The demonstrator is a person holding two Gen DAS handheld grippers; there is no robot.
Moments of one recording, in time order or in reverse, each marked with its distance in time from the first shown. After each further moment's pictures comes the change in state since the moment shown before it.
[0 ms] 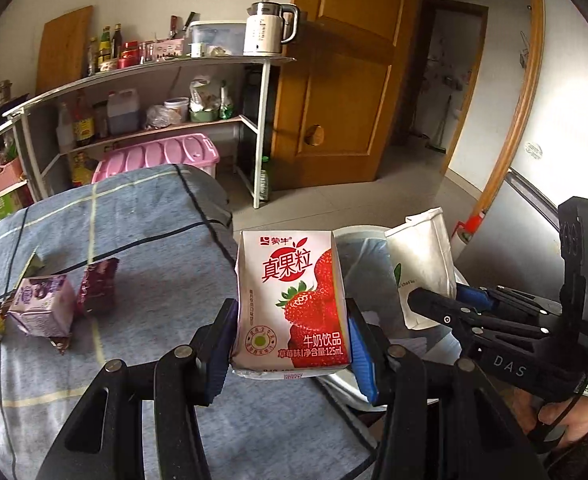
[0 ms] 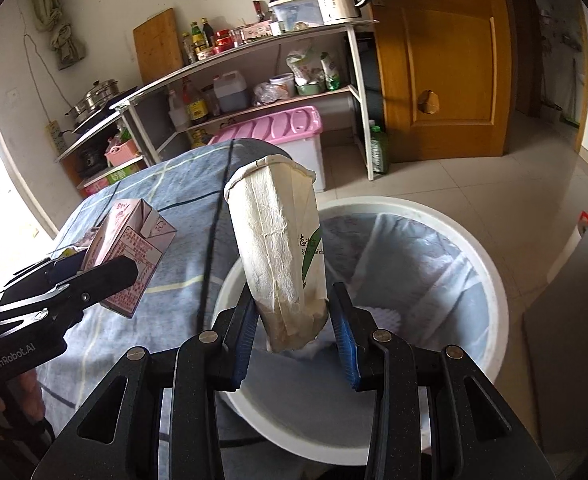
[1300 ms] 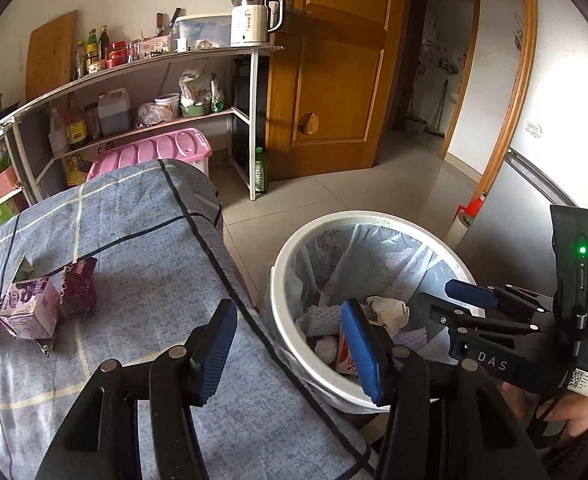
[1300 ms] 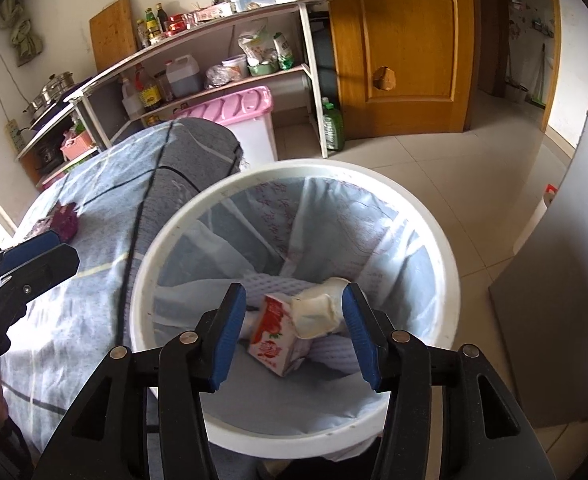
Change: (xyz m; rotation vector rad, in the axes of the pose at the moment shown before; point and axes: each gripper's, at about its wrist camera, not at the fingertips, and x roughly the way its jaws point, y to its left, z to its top) left arm 0.008 -0.013 -0.005 0.033 0.025 0.029; right arm 0.011 -0.032 -0.011 0.039 0.056 -0.122
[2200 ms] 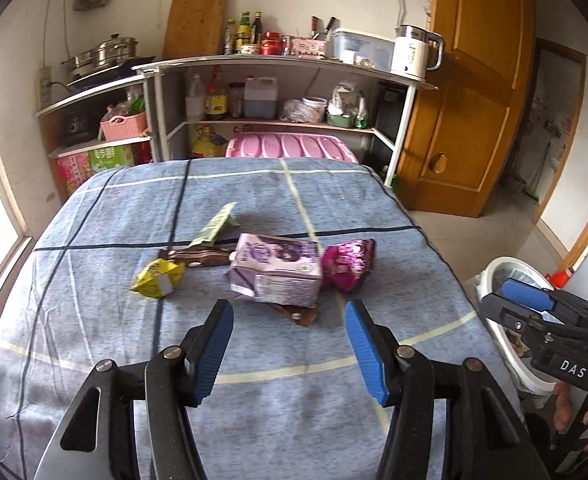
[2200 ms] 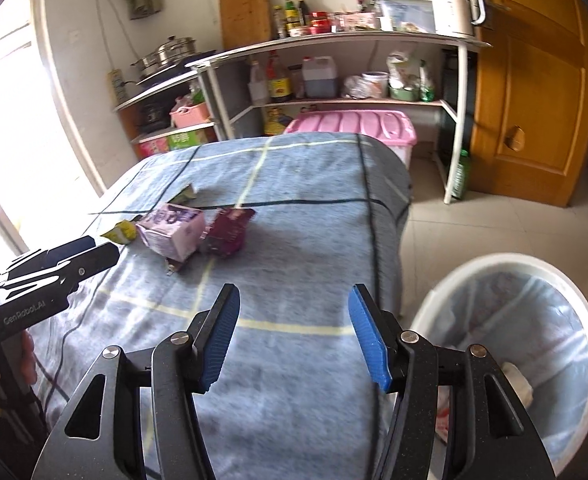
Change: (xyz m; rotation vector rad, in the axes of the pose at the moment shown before) left arm -0.081 0.202 -0.045 -0.288 -0.066 0.311; right arm 0.021 0.189 0.028 -0.289 -0.040 0.291
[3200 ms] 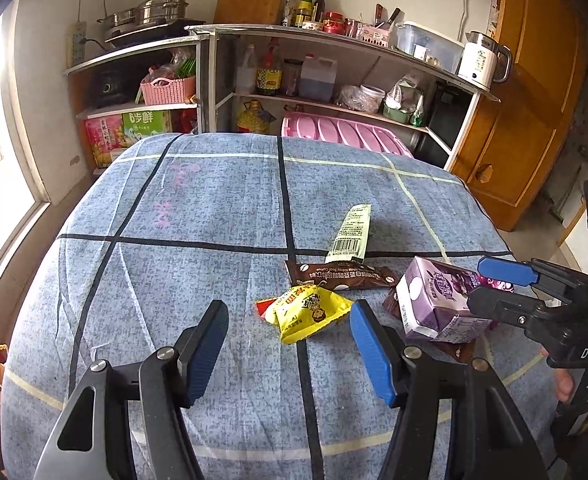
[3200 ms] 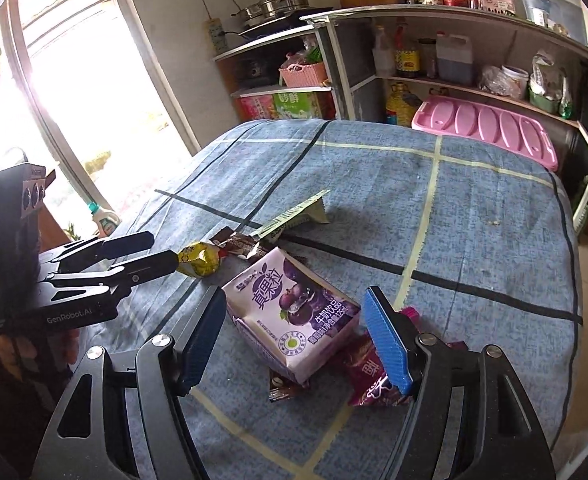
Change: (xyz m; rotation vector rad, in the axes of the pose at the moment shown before) left arm 0.063 0.123 0.024 -0.101 0.078 0.046; right arm 0.139 0.090 0.072 -0.185 0.148 0.372
